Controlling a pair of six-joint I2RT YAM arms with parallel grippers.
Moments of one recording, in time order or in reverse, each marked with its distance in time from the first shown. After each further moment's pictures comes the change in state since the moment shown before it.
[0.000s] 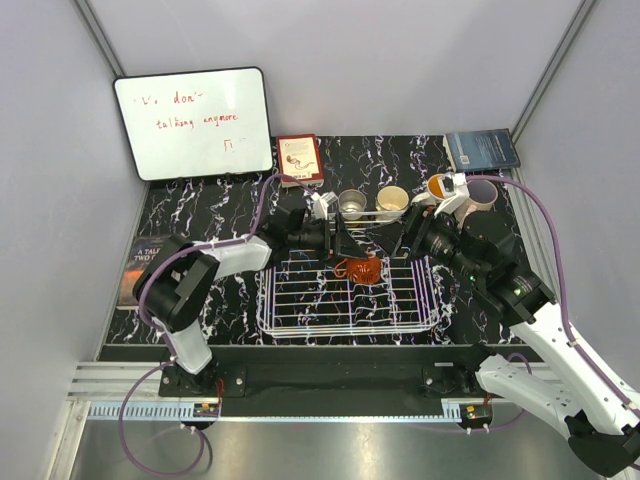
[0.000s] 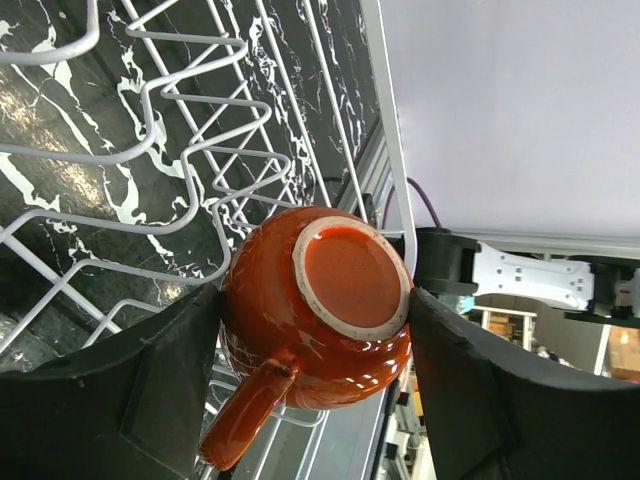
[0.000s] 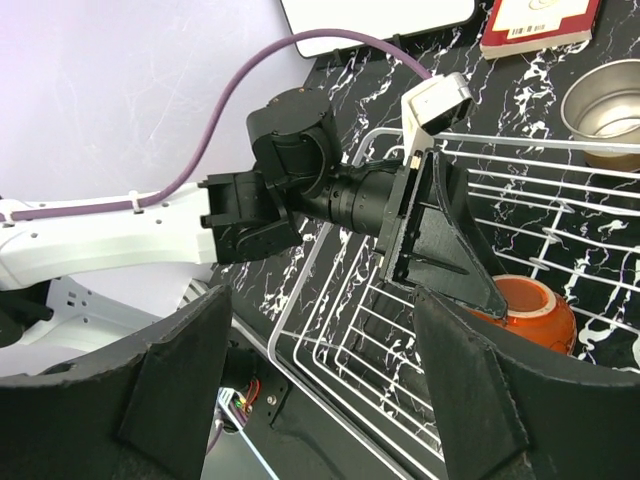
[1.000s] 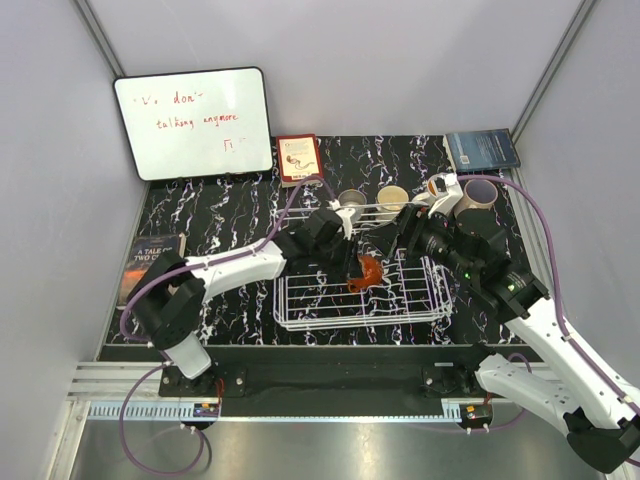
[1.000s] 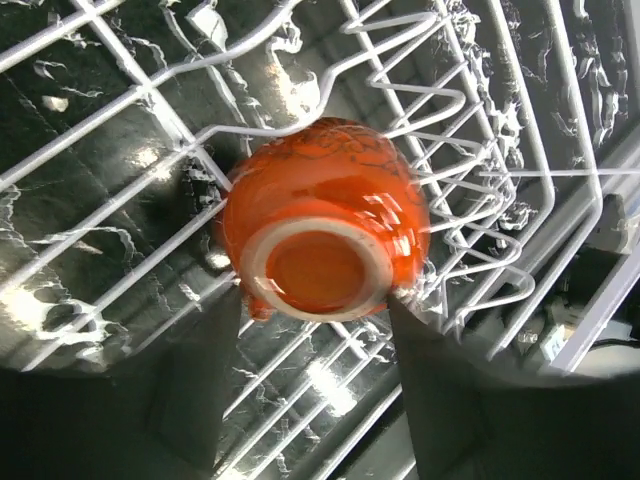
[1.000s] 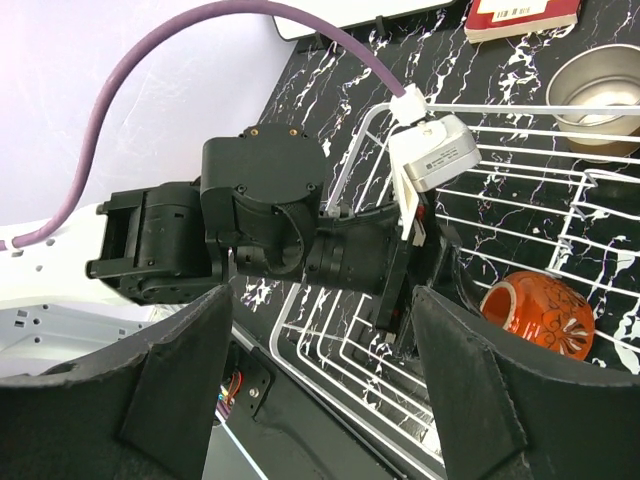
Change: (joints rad) left arm -0.237 -0.092 0.148 -0.551 -0.578 0.378; right arm 0.000 0.028 -0.008 -0.013 0.001 -0.031
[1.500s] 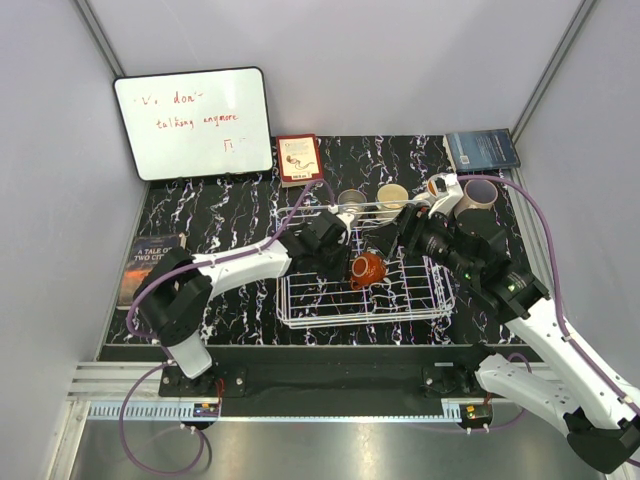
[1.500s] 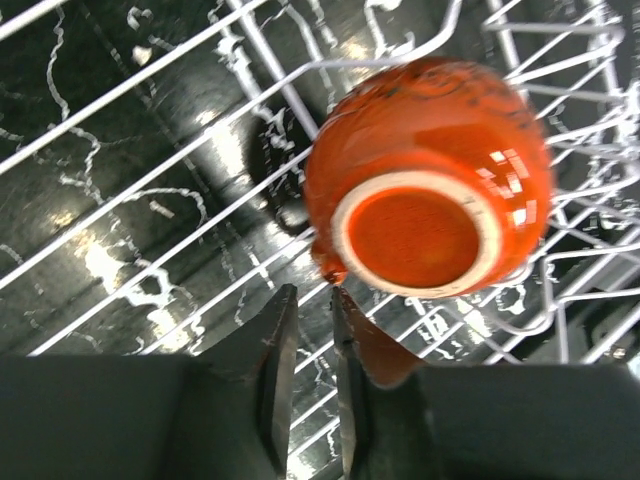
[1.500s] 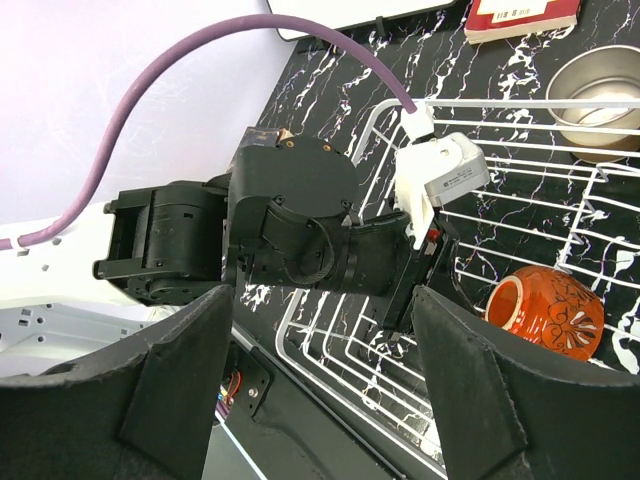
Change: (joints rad) left arm -0.012 0.031 0.036 -0.131 -0.112 0.048; right arm 0.000 -0.001 0.000 0.000 0.000 -0.003
